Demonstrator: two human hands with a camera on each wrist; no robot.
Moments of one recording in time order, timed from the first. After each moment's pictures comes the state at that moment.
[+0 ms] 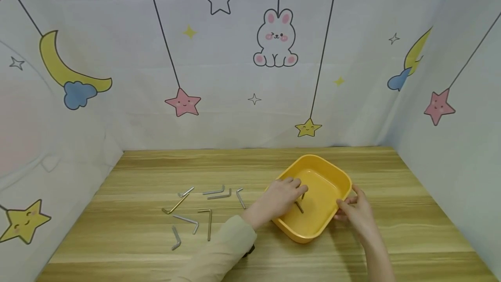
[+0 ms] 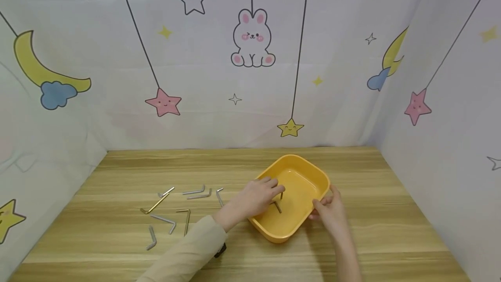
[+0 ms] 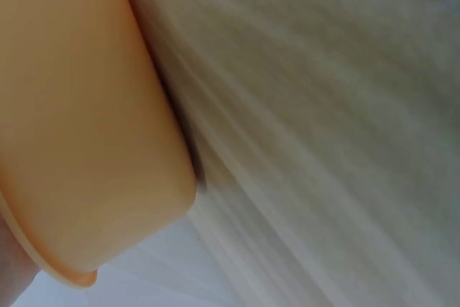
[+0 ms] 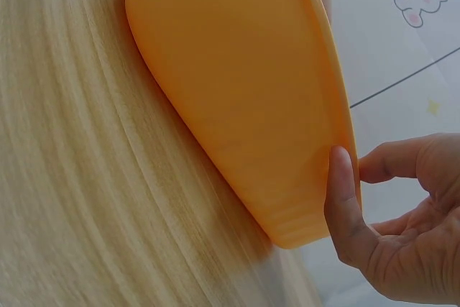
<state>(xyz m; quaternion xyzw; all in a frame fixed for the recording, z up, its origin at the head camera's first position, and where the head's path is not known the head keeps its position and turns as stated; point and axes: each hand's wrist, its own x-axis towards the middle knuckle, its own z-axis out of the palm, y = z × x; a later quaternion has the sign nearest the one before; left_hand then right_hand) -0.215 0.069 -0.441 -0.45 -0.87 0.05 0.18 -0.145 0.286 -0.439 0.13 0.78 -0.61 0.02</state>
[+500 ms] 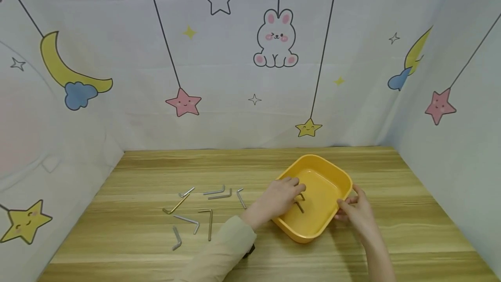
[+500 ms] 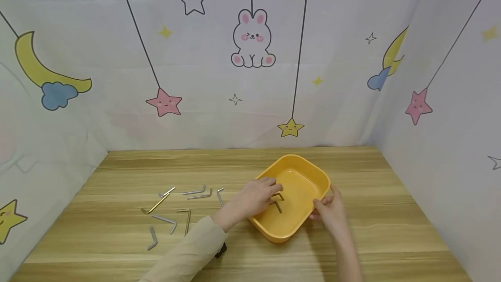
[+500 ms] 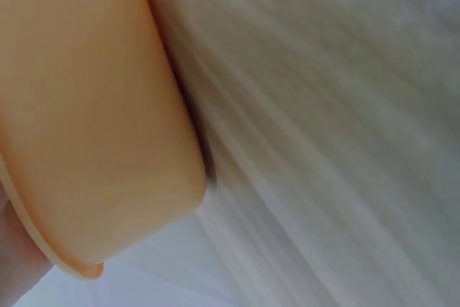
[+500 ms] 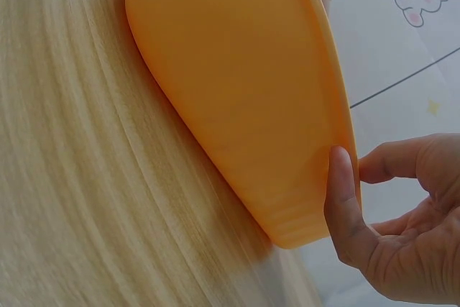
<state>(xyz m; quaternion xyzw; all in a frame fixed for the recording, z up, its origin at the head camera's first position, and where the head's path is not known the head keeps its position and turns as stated) -0.216 0.068 -0.440 -0.43 -0.89 0.00 0.14 -0.145 0.285 -0.438 0.13 0.78 -0.61 0.02</state>
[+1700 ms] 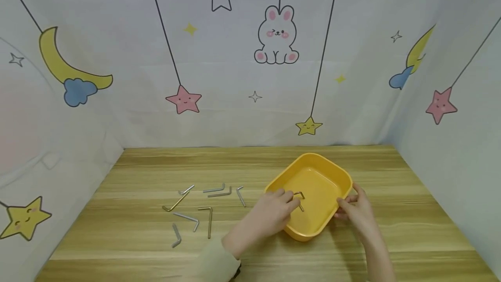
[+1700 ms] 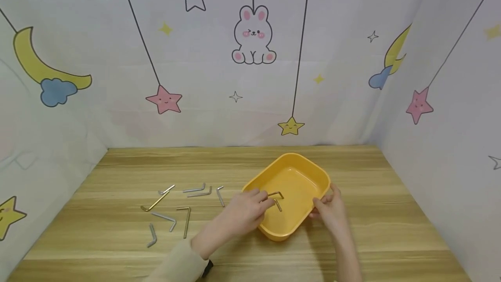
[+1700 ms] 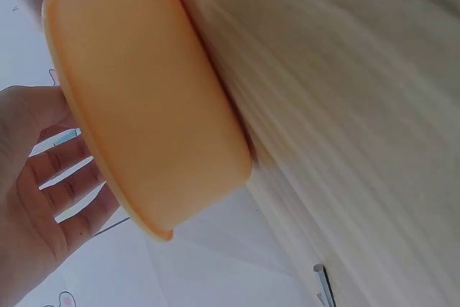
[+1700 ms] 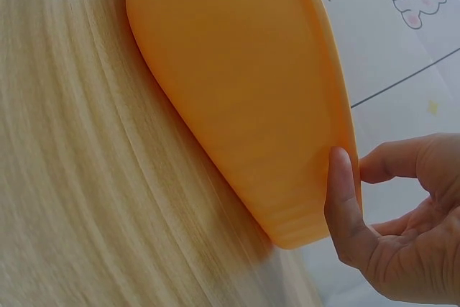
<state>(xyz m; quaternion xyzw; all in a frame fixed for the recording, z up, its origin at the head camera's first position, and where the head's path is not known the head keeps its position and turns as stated) -0.168 0.039 -0.435 -0.45 -0.85 -0.01 0.26 -0.145 0.285 -0.440 0.13 0.79 -0.60 0.02</state>
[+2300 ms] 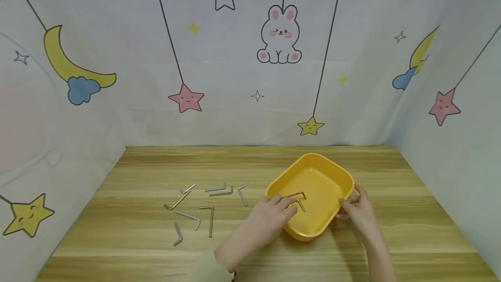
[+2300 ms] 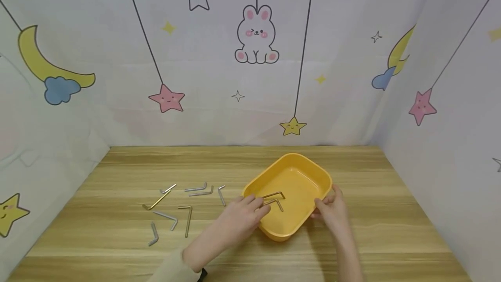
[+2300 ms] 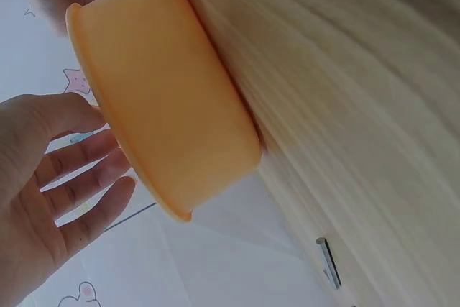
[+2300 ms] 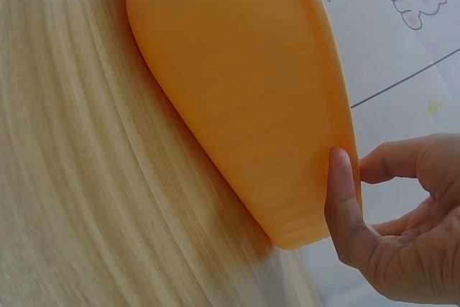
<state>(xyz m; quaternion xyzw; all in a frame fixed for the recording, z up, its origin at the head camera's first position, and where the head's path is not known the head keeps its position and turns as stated) -0.148 0.025 -0.436 -0.43 -0.85 0.03 0.30 -0.145 0.284 -0.440 0.13 0.79 -0.60 0.03</state>
